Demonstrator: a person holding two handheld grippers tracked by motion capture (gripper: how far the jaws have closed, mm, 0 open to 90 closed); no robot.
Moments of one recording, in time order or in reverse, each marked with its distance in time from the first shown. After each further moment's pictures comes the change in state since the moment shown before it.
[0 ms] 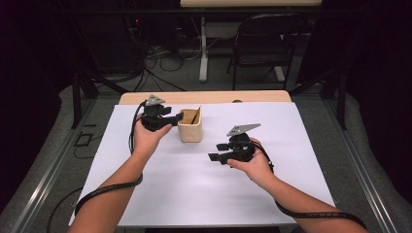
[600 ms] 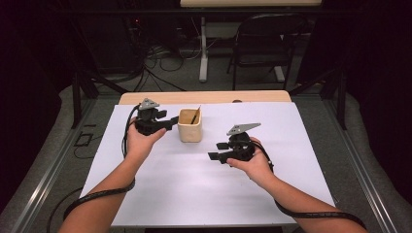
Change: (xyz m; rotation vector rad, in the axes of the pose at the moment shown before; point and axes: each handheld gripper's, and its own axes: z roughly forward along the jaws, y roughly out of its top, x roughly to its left) left arm 0.002 -0.009 -0.018 0.018 -0.005 0.017; right arm 0.001 0.002 -0.001 -0.006 -0.003 0.005
